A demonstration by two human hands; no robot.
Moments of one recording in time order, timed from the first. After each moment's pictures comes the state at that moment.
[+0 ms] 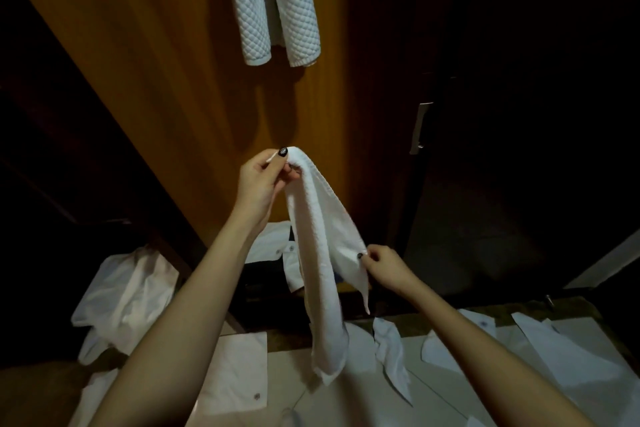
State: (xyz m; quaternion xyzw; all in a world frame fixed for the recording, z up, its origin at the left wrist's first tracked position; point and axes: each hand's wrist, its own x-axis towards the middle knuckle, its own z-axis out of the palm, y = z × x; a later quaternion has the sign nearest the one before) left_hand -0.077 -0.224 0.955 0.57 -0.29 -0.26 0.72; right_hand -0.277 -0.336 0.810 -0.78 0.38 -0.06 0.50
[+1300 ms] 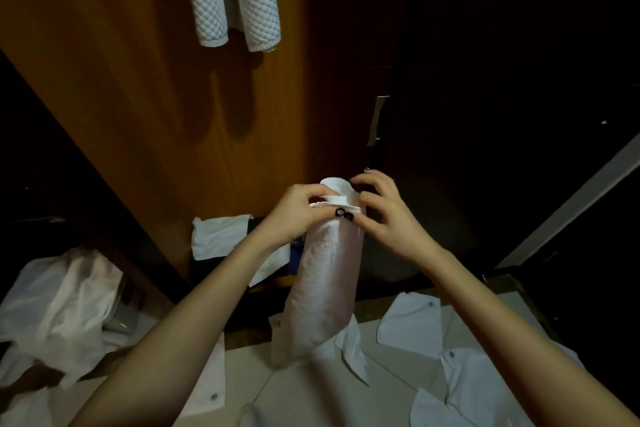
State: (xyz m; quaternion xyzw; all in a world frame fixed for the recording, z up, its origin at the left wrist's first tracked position) left_hand -0.160 -0.244 0.932 0.62 -0.54 -0.31 0.48; right_hand -0.334 -0.346 0.917 -0.90 0.20 -0.23 0.31
